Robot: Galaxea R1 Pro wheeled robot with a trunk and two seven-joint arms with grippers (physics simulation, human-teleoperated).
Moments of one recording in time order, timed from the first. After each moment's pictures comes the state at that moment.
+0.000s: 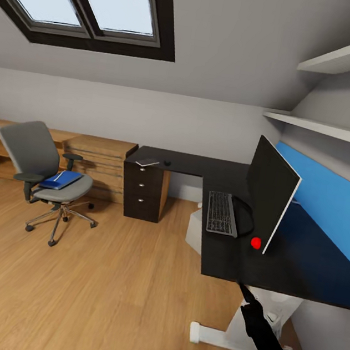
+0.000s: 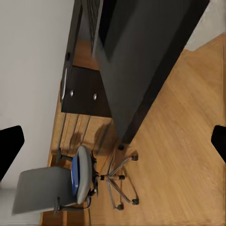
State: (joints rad) left arm 0.17 -0.06 -0.27 -1.21 0.38 0.32 0.33; right arm -0.10 -0.12 -0.11 -1.23 -1.34 0.24 0.15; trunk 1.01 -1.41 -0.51
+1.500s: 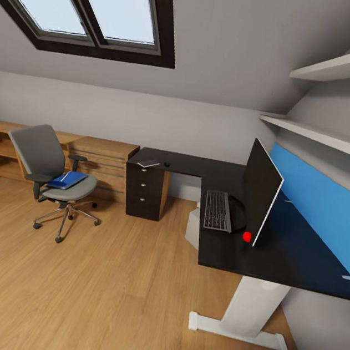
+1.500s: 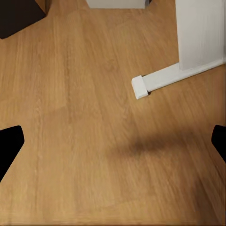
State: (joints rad) left arm 0.17 -0.06 -0.25 -1.15 0.38 0.07 0.33; right arm -0.09 -0.04 0.27 -0.49 -0.72 -0.47 0.11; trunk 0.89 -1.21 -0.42
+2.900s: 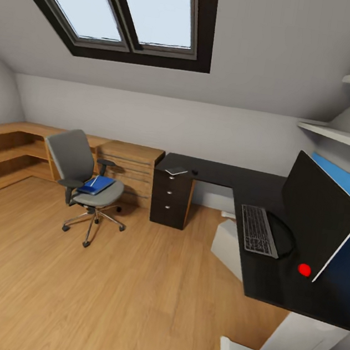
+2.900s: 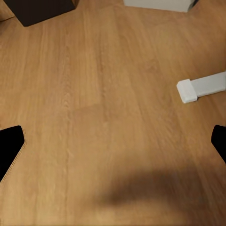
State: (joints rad) left arm 0.17 0.02 -0.24 -0.89 0.38 0.06 0.32; right arm -0.10 0.06 0.26 -0.37 -0.61 -0.66 0.01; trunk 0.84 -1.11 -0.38
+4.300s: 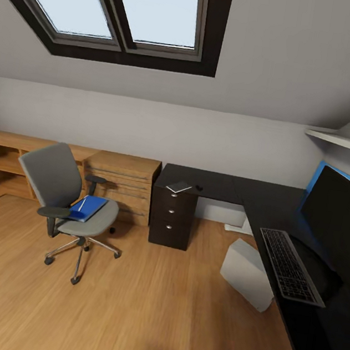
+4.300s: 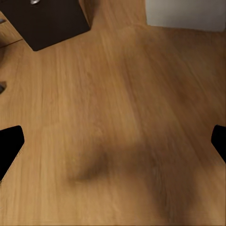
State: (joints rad) left arm 0.17 0.02 -0.24 -0.88 0.38 0.05 0.32; right arm -0.10 0.06 0.26 -0.36 -0.61 -0.66 0.01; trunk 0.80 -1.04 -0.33
